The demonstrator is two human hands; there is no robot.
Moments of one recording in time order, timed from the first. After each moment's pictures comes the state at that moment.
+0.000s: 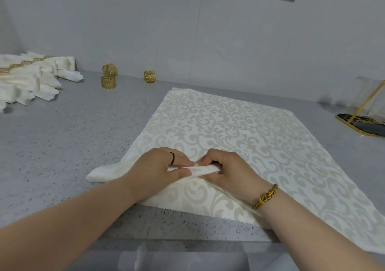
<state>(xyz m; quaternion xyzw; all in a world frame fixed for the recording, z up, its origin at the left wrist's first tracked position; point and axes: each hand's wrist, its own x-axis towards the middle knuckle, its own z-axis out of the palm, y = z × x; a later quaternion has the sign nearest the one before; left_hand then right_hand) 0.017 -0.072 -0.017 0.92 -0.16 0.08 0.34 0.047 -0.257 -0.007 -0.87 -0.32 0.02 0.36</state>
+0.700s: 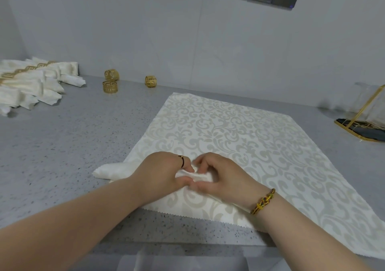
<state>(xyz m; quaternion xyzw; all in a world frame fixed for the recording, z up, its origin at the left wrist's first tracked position) 0.022 -0.079 -0.017 0.96 -0.19 0.09 0.16 0.039 -0.250 0.000 -0.89 -0.33 0.05 0.32</state>
